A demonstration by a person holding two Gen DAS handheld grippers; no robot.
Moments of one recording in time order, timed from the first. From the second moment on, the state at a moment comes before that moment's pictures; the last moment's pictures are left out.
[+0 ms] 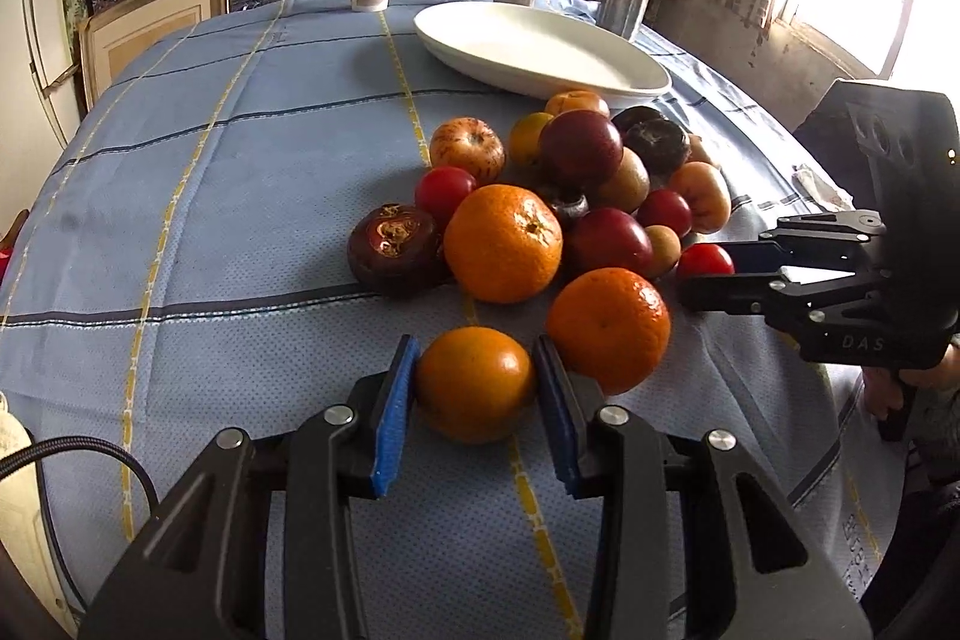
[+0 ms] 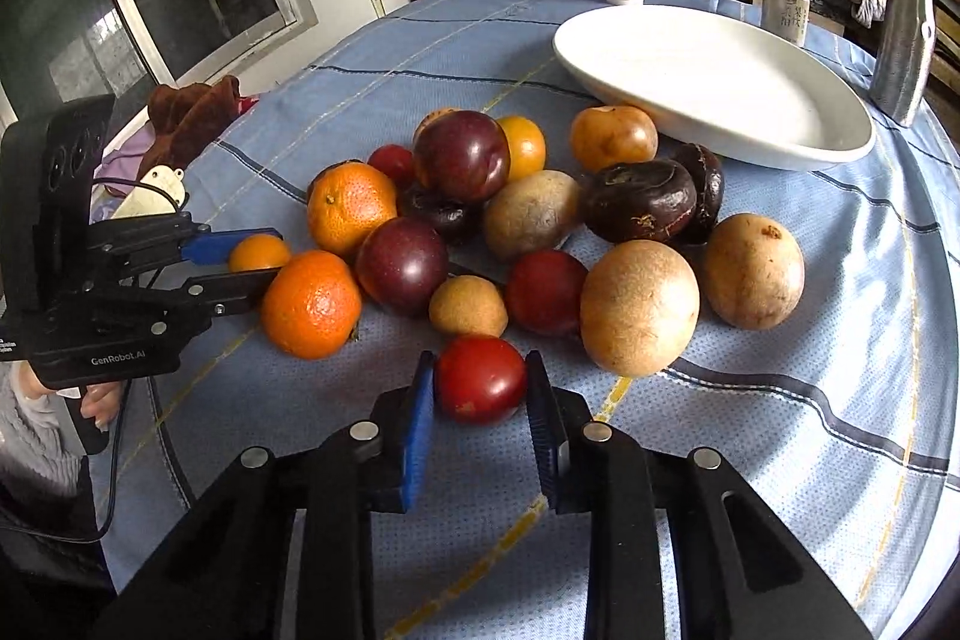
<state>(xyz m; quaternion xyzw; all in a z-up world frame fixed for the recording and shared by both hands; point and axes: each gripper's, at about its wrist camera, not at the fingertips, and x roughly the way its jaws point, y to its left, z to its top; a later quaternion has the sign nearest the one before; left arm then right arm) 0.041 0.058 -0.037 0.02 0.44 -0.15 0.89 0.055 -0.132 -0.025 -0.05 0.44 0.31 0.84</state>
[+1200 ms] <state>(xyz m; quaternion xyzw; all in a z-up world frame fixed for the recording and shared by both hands) 0.243 -0.011 0.010 -0.01 0.41 -0.15 0.90 0.217 -0.212 0.016 0.06 0.37 0.18 0.91</state>
